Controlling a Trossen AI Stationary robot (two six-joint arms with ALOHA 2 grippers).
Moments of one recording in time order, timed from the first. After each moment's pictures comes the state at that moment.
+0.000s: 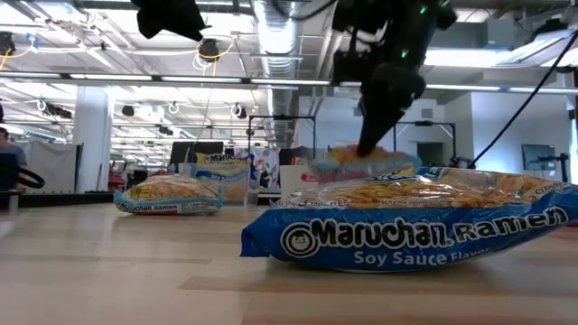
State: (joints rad) left arm -0.06 0.99 1.03 -0.62 -0.37 -0.31; right arm -0.02 1.62 1.14 -0.64 0.15 0.06
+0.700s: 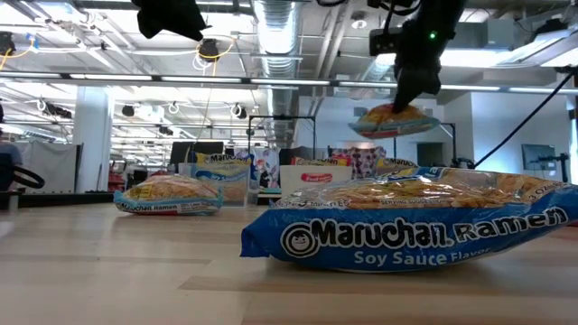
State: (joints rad) left arm -0.06 0.99 1.03 -0.61 -0.38 -0.31; right arm -0.06 1.43 1.14 -0.93 0.79 0.01
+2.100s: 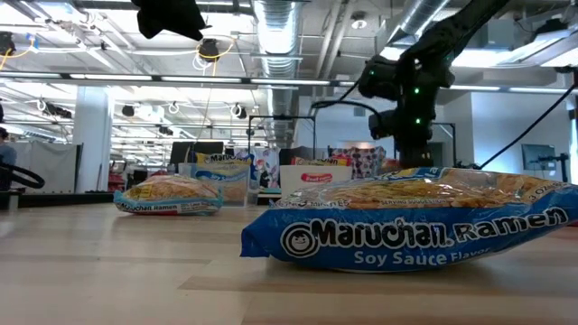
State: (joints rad) left arm -0.06 0.99 1.03 -0.61 -0.36 -0.31; right arm -0.49 1.59 0.91 -0.47 0.81 -0.45
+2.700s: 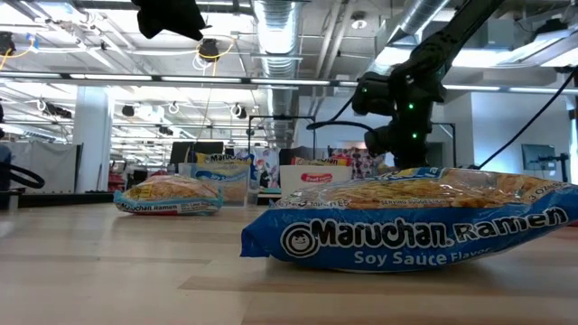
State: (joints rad) left arm -0.06 0.99 1.03 -0.62 -0.36 -0.31; right arm -0.49 1.69 0.91 -0.43 0.81 -0.47
